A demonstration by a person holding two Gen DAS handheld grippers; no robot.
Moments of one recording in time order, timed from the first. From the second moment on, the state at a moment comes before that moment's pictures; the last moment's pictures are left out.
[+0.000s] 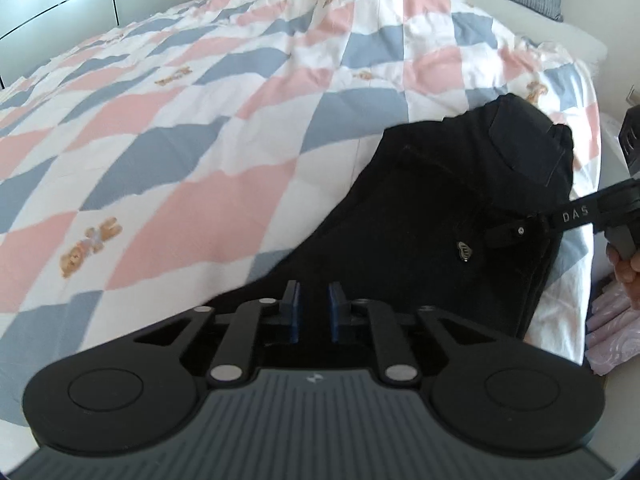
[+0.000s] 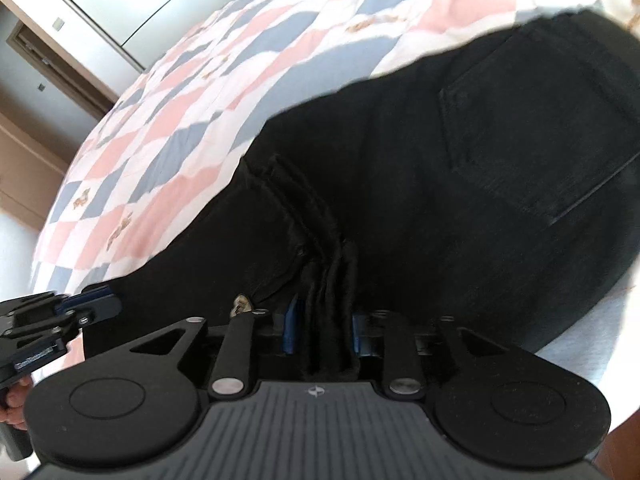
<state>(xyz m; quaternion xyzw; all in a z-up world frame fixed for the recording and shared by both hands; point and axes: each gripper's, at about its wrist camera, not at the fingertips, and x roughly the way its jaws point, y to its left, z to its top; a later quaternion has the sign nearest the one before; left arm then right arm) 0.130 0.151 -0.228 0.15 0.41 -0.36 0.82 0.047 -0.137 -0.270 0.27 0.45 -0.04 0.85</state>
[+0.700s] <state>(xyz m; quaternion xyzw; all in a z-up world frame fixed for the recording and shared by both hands) 0.164 0.154 -0.249 0.17 0.41 -0.37 0.82 0.065 -0.110 -0.253 0.10 0.41 -0.03 0.91</state>
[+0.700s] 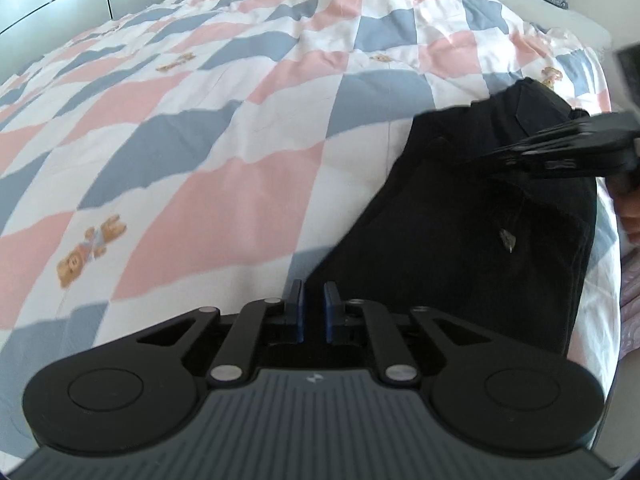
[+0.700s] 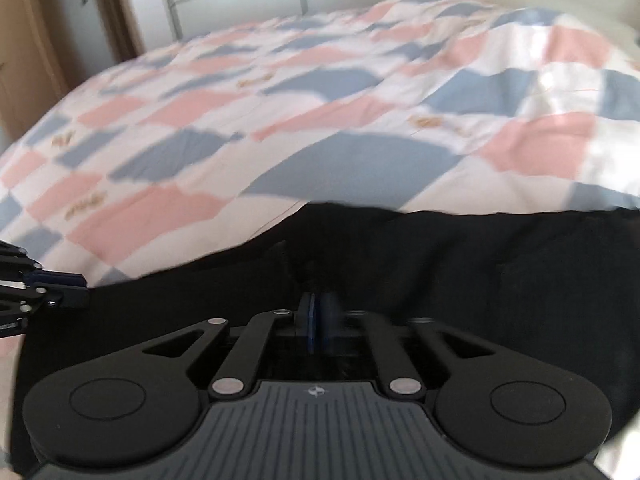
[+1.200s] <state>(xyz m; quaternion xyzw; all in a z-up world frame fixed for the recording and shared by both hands) 0.110 0.169 -0.218 0.19 0.44 -0.32 0.82 -0.005 -0.098 -0.249 0.11 0.45 -0.03 0.89</state>
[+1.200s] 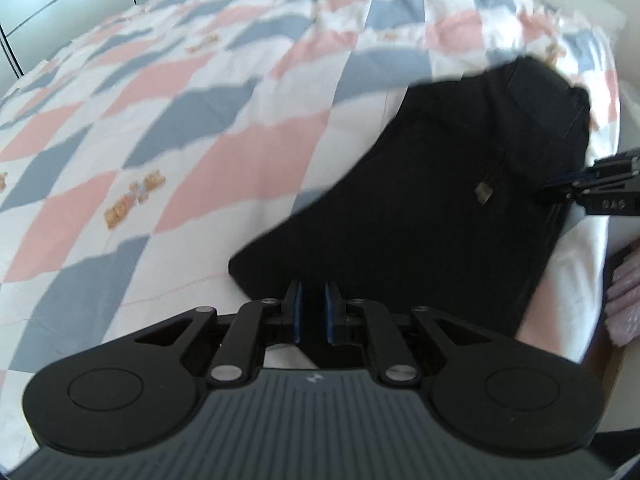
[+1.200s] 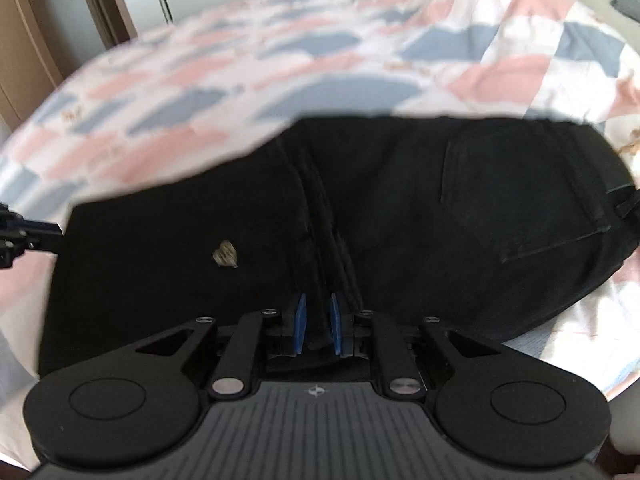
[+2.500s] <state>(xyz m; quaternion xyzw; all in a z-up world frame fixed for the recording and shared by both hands) 0.111 0.194 -0.060 0.29 0.43 -0.41 0.76 -0.069 0.043 -0.089 0.23 0.42 -0.25 0.84</state>
